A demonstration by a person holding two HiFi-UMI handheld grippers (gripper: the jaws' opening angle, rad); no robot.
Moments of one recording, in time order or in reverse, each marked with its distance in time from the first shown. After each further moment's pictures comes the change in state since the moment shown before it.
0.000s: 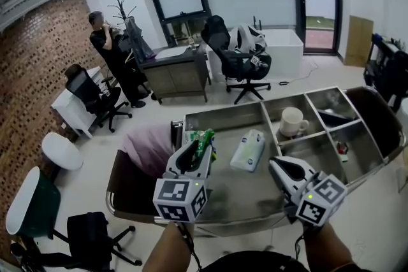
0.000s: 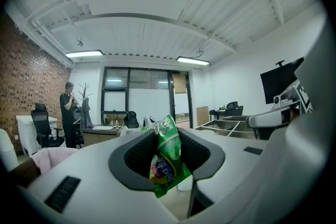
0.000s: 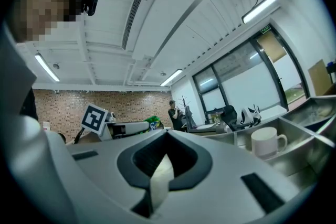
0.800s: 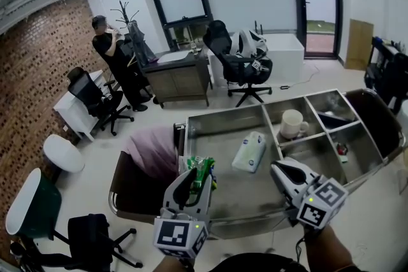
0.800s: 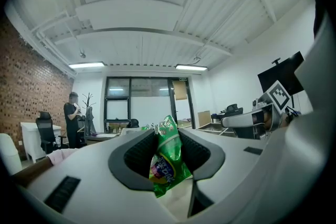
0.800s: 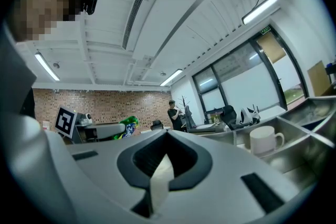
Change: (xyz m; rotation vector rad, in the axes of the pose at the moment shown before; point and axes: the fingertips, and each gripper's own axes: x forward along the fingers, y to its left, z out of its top) left arm -0.081 -0.031 0.001 0.038 -0.087 0.026; right arm -0.010 0.009 -0.003 -0.004 0.003 -0.006
